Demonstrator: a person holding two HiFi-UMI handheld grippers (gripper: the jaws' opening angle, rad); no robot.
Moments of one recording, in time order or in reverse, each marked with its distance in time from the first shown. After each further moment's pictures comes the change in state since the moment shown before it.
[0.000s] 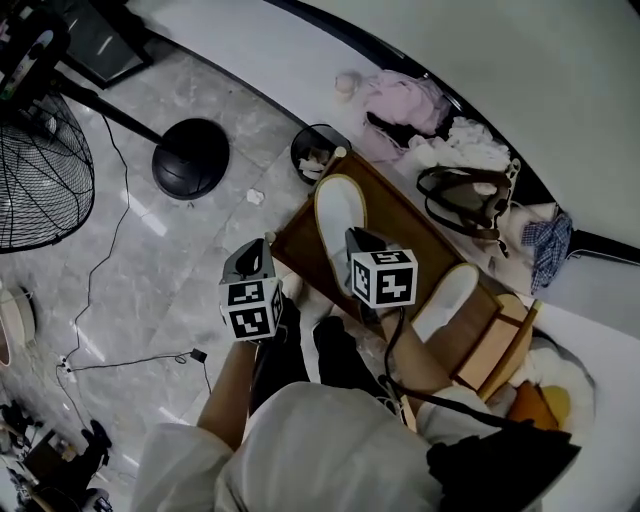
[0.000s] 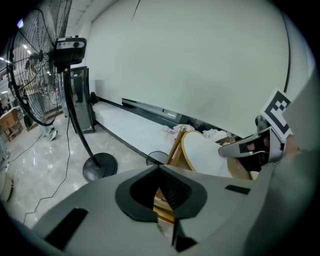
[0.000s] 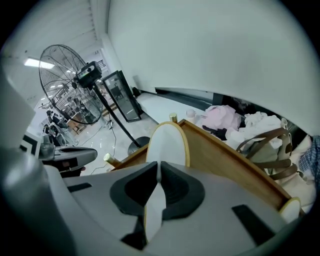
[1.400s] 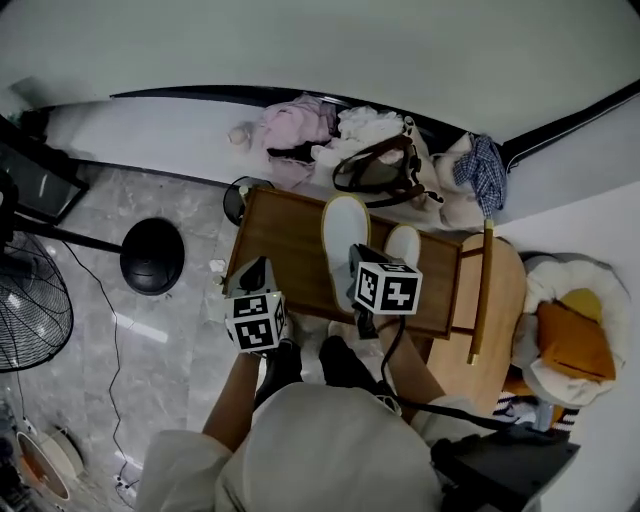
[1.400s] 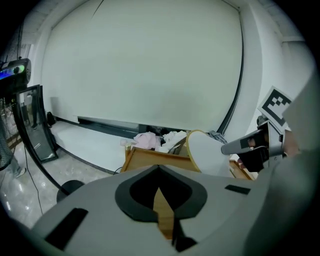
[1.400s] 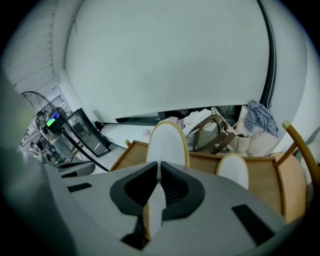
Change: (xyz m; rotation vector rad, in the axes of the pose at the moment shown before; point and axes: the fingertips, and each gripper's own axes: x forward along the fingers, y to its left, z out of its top) left arm -0.010 -0.141 0.041 0.305 -0.069 -0.322; right arm -0.141 -0.094 -0.044 0.449 -0.253 -0.293
